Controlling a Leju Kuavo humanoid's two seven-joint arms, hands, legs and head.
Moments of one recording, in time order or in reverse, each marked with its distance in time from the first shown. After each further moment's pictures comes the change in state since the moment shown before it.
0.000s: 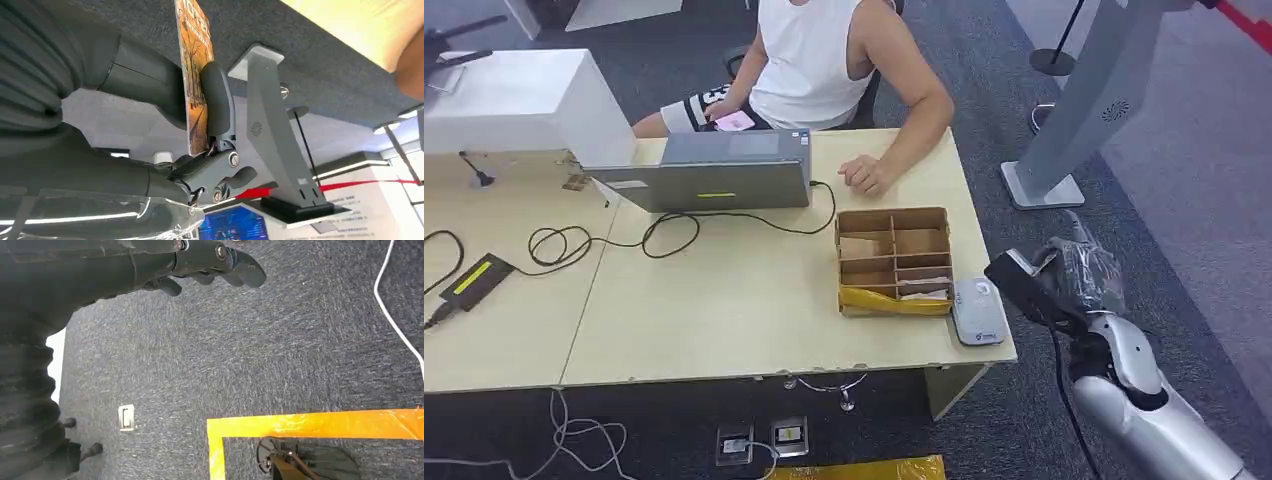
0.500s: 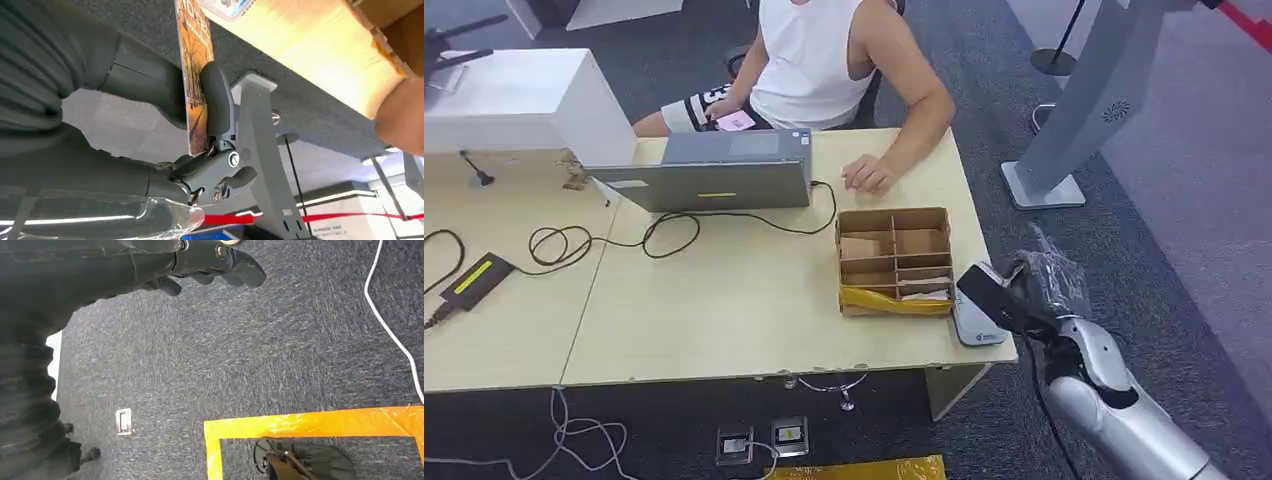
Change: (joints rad) left arm -0.015 -0.001 -0.018 0.000 -0.008 0.000 0.011; right arm -0.013 0.070 0.045 0.078 -0.021 0.039 -0.045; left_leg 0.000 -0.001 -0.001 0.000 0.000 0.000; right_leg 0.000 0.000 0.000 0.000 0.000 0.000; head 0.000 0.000
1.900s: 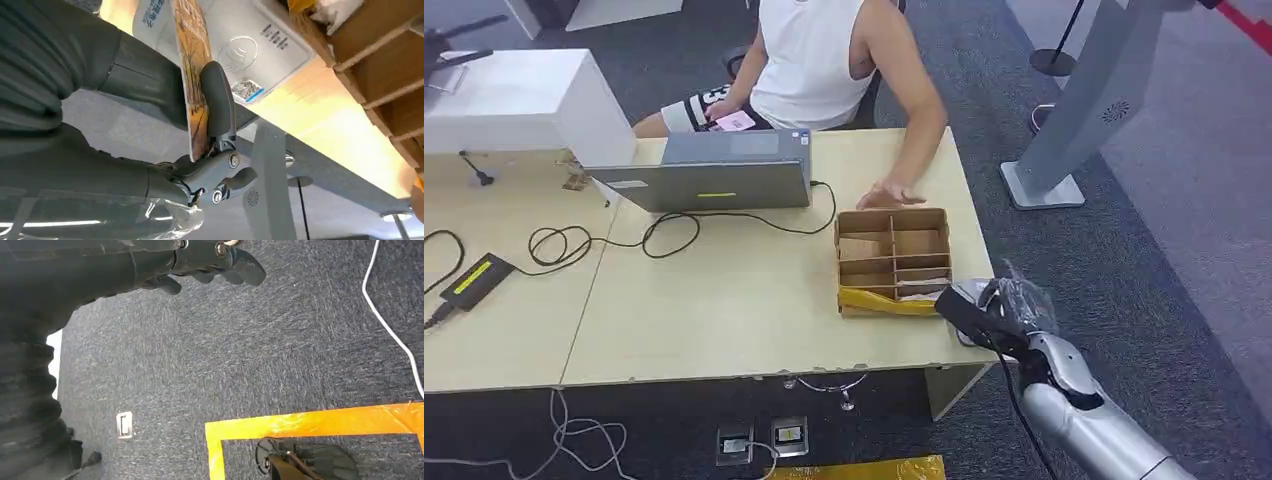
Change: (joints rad) left arm -0.002 0.001 -0.024 0.000 -0.001 -0.008 0.006; right arm -0.019 0.076 0.092 0.191 -0.066 0.021 -0.021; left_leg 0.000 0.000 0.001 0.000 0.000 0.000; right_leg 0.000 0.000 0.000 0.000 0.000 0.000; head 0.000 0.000
